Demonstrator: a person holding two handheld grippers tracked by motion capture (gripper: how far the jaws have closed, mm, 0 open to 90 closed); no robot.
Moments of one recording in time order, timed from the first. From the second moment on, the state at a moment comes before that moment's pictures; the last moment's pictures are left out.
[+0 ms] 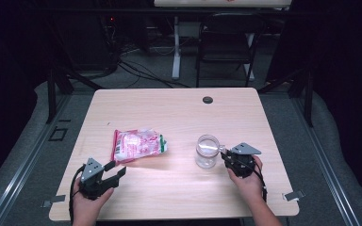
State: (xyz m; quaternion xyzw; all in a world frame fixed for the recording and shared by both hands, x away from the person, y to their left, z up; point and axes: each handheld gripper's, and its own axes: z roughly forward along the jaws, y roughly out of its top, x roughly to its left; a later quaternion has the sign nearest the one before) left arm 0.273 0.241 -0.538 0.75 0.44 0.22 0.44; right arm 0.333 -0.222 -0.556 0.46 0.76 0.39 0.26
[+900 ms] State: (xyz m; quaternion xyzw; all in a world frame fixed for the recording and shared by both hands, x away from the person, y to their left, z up) left arm 0.272 0.233 -0.535 0.75 0.43 0.21 0.46; right arm 0.324 -0.219 -0.554 0.44 0.77 0.38 0.25
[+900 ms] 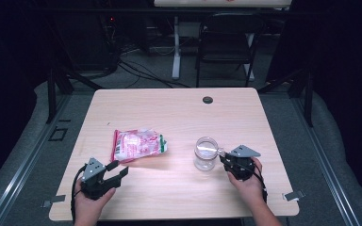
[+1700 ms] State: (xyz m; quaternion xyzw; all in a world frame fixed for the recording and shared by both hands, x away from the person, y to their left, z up) left arm 0.288 0.158 -0.514 0.78 0.36 0.16 0.48; right arm 0.296 -0.200 -0.553 0.39 0.80 0.40 0.21
